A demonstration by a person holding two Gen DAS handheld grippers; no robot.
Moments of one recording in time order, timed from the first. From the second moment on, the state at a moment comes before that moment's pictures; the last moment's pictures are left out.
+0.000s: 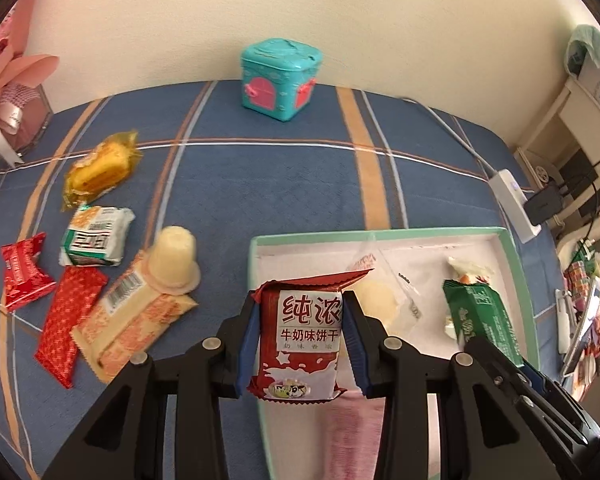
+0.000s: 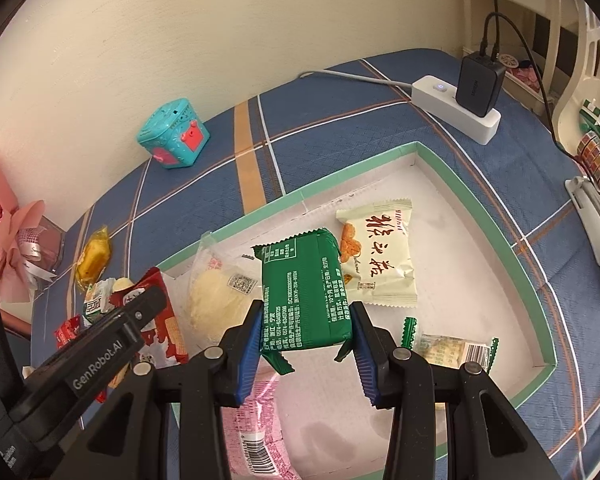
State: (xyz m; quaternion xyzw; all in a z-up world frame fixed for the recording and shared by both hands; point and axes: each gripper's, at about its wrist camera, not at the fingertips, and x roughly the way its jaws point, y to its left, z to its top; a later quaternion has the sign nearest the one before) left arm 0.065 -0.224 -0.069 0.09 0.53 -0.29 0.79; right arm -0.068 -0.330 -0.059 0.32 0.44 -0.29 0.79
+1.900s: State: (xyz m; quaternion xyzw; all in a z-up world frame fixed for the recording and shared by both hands) left arm 0.061 -0.233 -0.072 0.06 0.58 -0.30 0.75; right arm -0.065 -0.332 -0.079 0.31 0.47 -0.31 0.77
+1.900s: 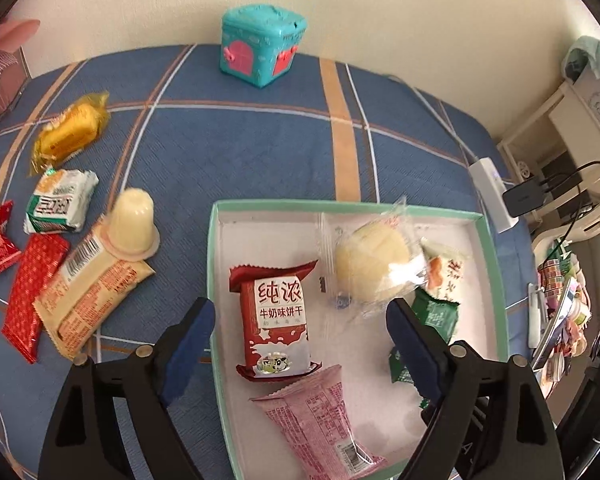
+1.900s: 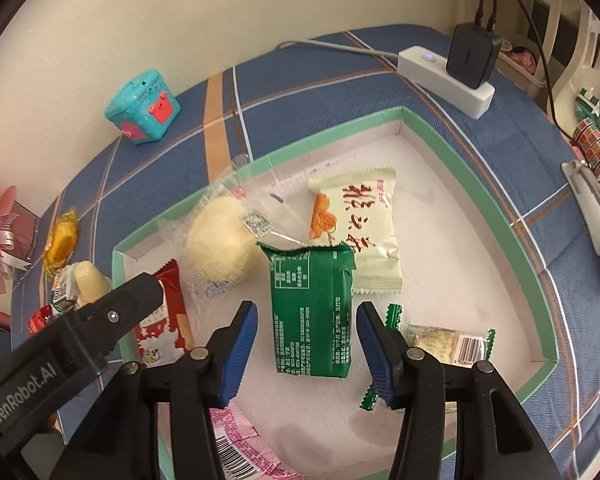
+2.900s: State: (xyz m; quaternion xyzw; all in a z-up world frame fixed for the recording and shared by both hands) left arm 0.079 -0.171 -0.051 0.14 0.53 -0.18 0.82; right arm -0.079 -0.336 -0.050 0.29 0.42 -0.33 0.79
